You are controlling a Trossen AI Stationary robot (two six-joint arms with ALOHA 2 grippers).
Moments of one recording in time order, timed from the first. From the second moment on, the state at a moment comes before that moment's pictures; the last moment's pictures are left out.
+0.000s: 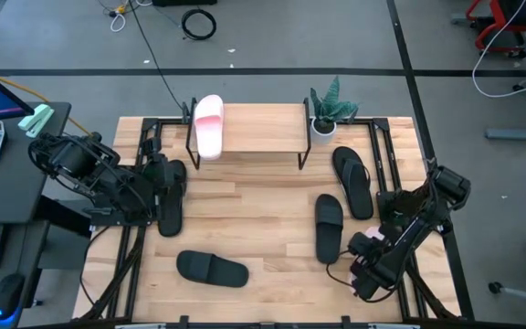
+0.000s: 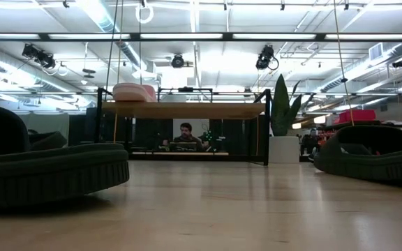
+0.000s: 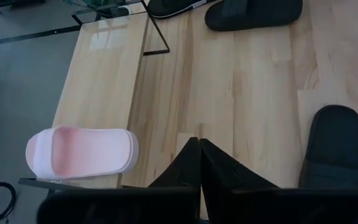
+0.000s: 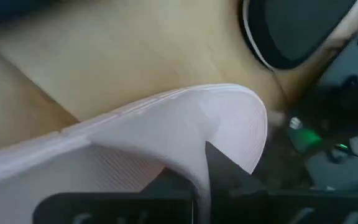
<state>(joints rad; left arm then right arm) -0.49 1.28 1.84 -1.57 -0.60 -0.33 0.92 1.72 0.99 -1.25 0.10 1.65</state>
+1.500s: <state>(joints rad) -0.45 1.25 1.84 -1.53 -0.90 -0.25 -0.23 1.82 1.62 -0.12 0.55 -0.30</state>
